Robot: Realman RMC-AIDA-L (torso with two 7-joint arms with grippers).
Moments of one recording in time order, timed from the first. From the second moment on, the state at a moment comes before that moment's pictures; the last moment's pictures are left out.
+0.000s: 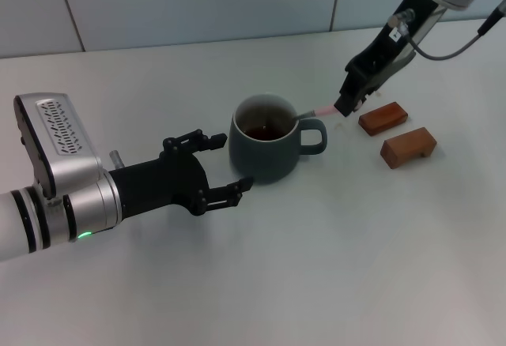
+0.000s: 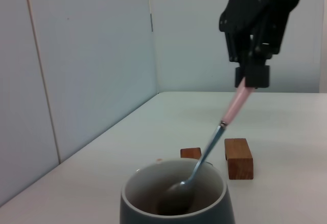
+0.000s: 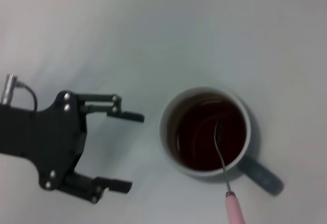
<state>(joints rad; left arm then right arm) -0.79 -2.07 -0.41 0.08 2.88 1.23 -0.63 1.23 1.87 -0.92 -0.59 -2.67 -1.70 2.56</state>
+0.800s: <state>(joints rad) -0.78 -2.07 -0.40 0.08 2.88 1.23 -0.63 1.23 1.87 -0.91 -0.60 -2.67 -1.69 2.55</state>
